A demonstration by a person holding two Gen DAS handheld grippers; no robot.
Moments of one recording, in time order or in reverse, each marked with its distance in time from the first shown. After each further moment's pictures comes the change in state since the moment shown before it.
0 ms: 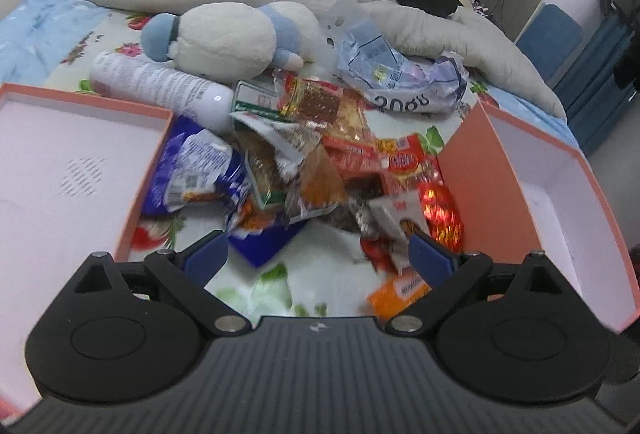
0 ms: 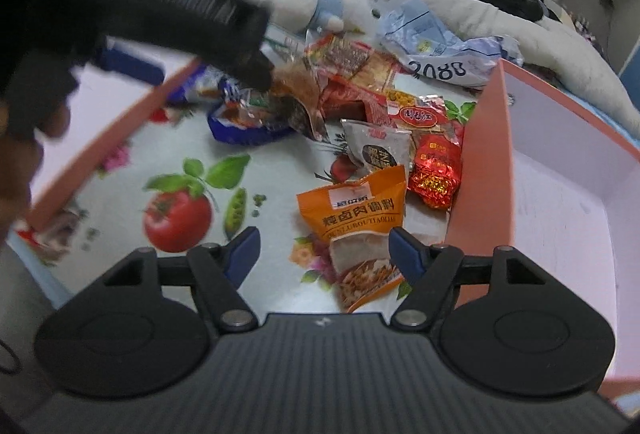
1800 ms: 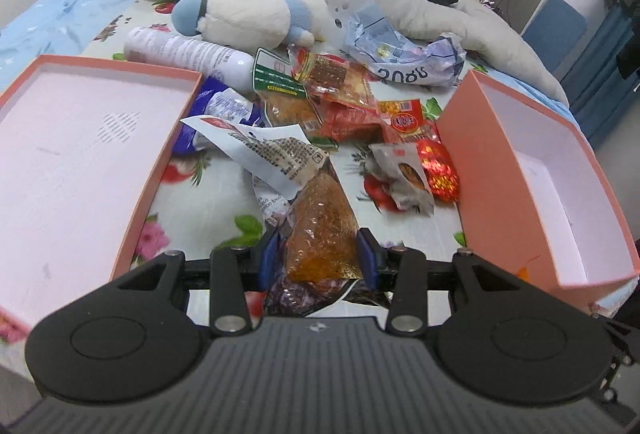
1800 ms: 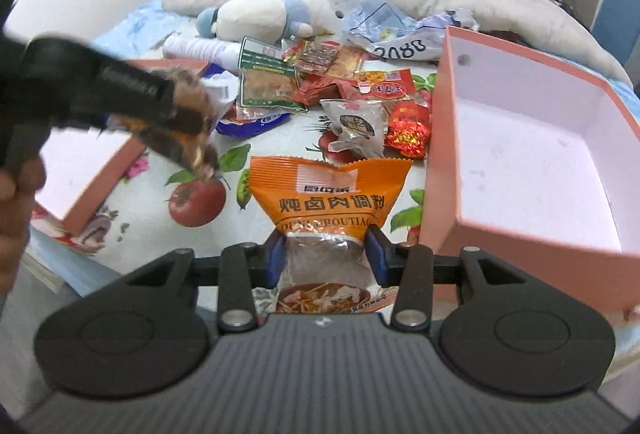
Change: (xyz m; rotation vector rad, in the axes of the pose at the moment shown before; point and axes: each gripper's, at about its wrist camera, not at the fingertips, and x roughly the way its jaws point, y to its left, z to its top) left arm -0.063 -0.007 -0.067 0.000 0.003 0.050; right arm -0.074 -0.015 -0.056 0.247 -0.064 0.043
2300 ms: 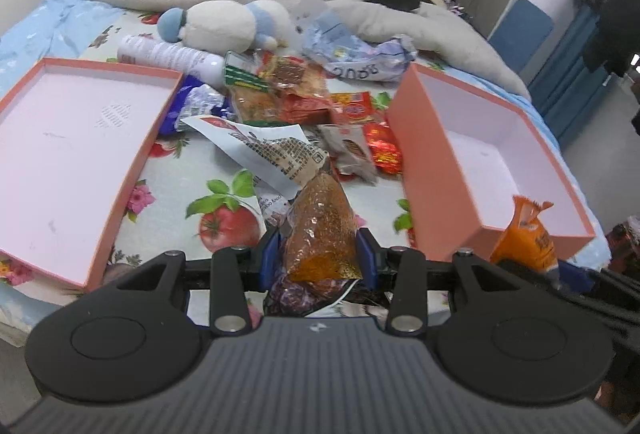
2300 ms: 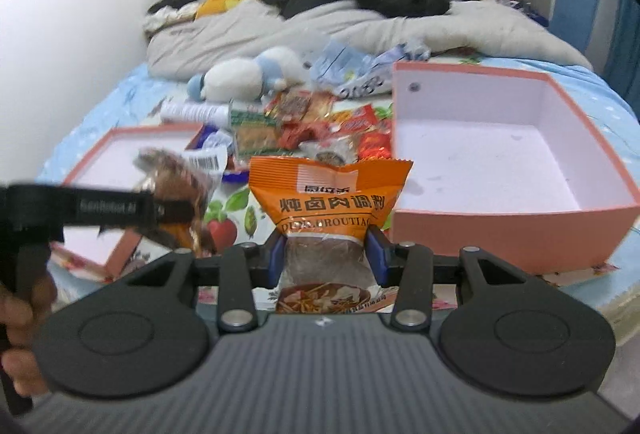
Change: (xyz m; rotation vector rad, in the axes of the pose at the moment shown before) left arm -0.074 -0.035 -0.049 0.034 -0.039 -0.066; right arm -0.084 -0.020 -0.009 0.150 -0.142 -0.027
